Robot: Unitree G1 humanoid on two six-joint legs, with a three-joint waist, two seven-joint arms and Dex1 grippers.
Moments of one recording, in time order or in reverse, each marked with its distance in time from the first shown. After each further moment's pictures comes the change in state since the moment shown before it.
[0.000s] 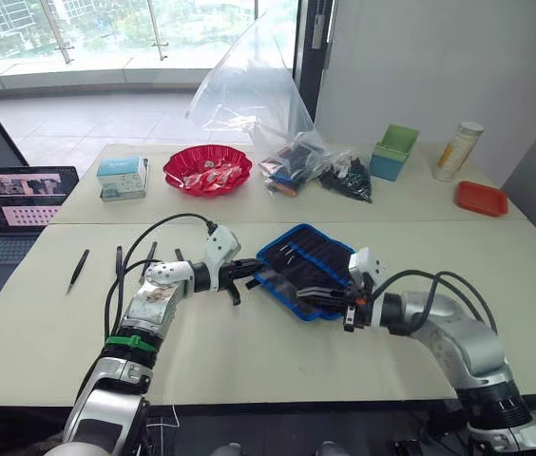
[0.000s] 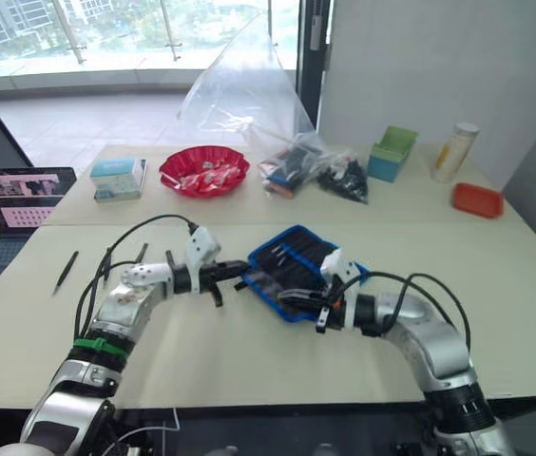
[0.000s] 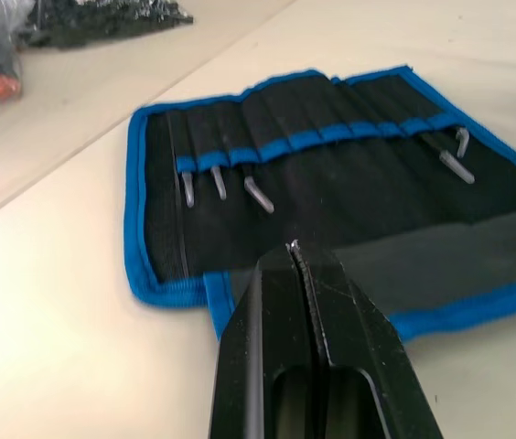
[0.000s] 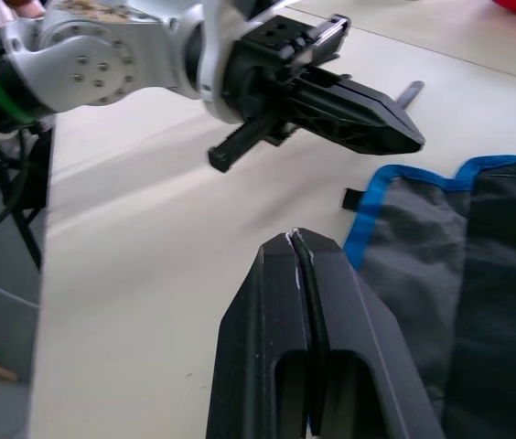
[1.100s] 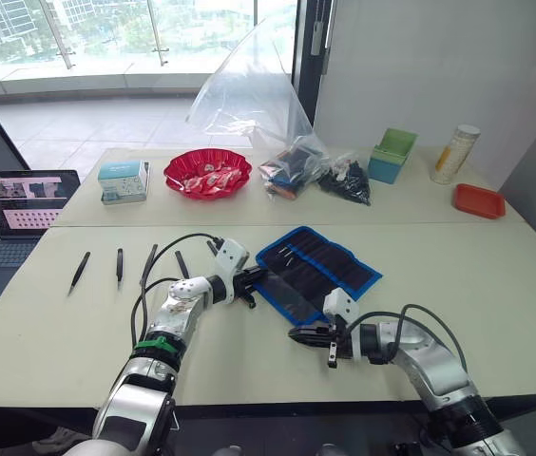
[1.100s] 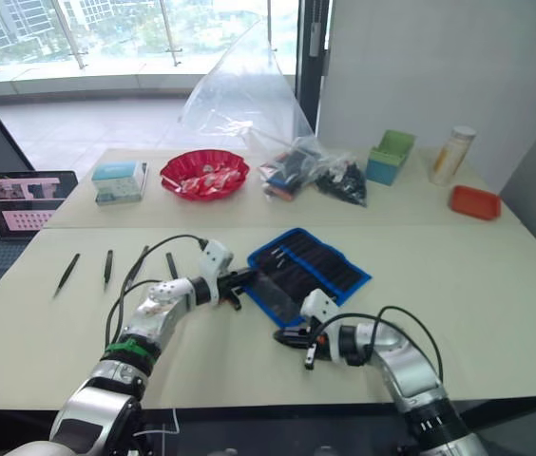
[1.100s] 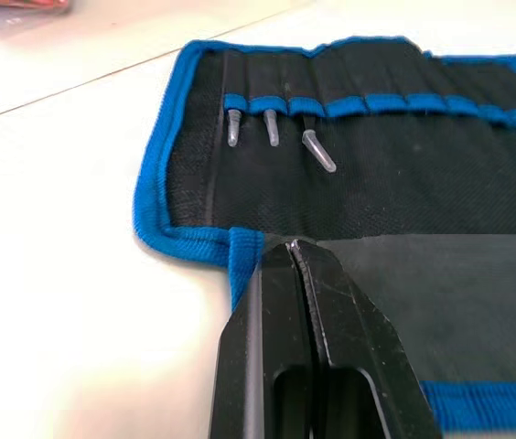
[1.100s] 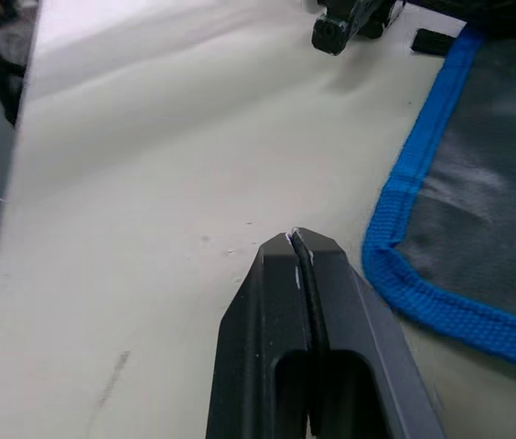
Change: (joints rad) left arm 0.028 -0.087 0.059 0.228 0.002 -0.149 0.133; right arm 0.148 0.009 0.114 0.044 -0.136 -0.149 0.112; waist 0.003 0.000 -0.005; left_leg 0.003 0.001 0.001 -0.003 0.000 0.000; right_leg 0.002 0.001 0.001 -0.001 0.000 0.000
